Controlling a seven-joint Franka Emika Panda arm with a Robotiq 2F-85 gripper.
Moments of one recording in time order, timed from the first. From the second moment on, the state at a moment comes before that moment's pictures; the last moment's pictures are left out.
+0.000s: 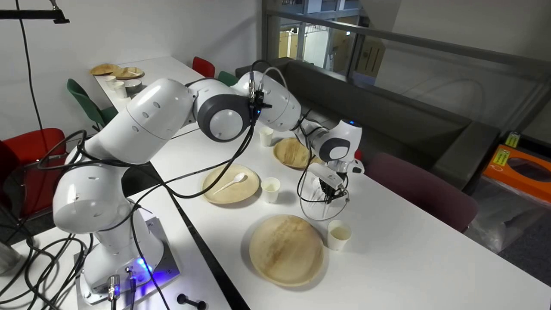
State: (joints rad) arm -0.19 0.91 -0.09 -1.38 -0.06 2.16 -0.19
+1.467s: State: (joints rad) arm -0.17 0.91 -0.09 -1.38 -0.15 2.17 -0.38
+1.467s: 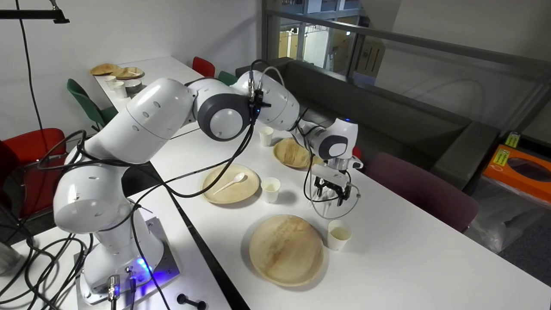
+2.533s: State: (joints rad) arm -0.17 0.92 -0.09 -1.38 -0.15 2.17 -0.44
